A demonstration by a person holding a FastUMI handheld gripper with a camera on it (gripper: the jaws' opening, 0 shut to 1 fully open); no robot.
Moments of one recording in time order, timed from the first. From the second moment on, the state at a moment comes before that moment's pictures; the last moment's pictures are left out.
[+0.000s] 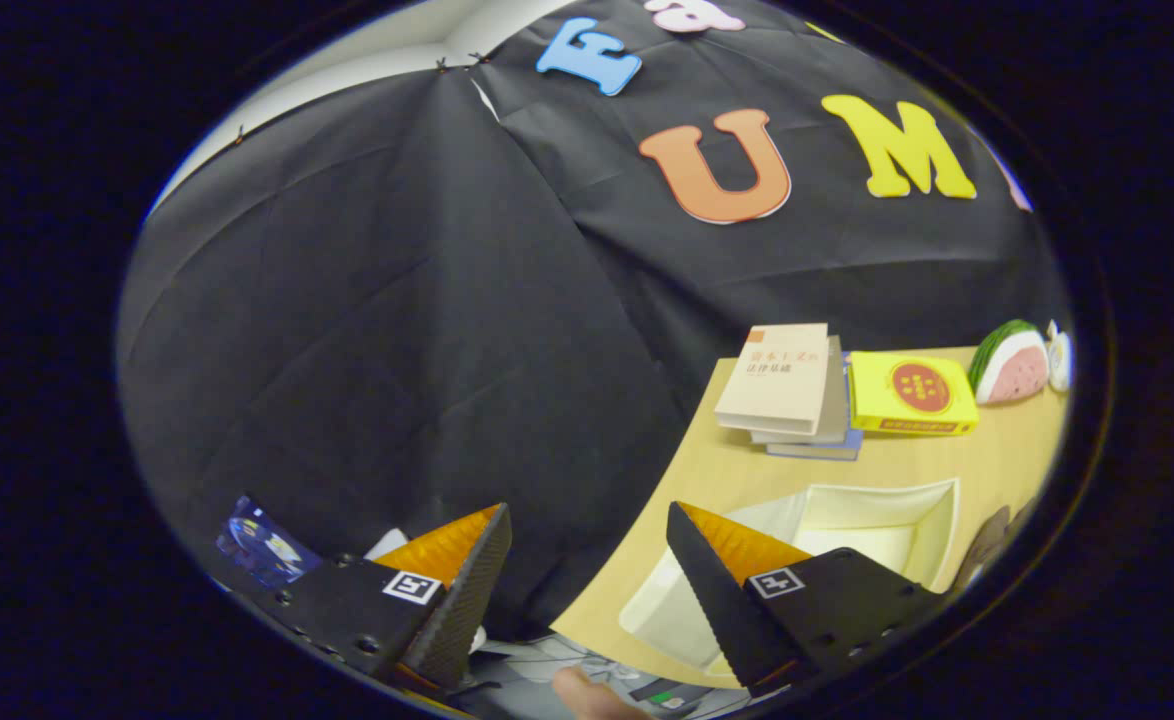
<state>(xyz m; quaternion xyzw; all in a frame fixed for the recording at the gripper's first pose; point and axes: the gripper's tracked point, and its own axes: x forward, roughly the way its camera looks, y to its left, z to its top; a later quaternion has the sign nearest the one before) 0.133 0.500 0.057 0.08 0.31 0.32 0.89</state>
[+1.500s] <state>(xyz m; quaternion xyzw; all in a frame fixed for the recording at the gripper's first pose) 0.148 0.012 -0.117 -0.02 0.27 -0.02 0.96</state>
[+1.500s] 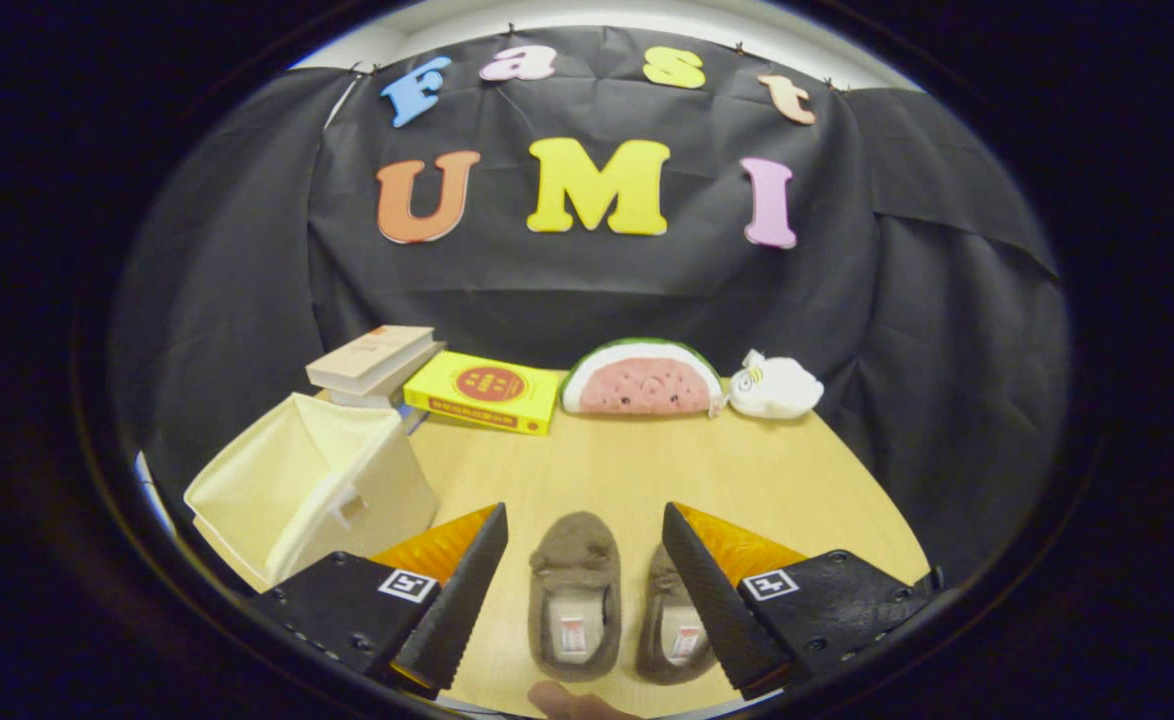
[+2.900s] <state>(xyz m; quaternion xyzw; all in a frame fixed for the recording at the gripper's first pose) 0.122 -0.004 -0.252 0.01 0.53 -0.02 0.85</state>
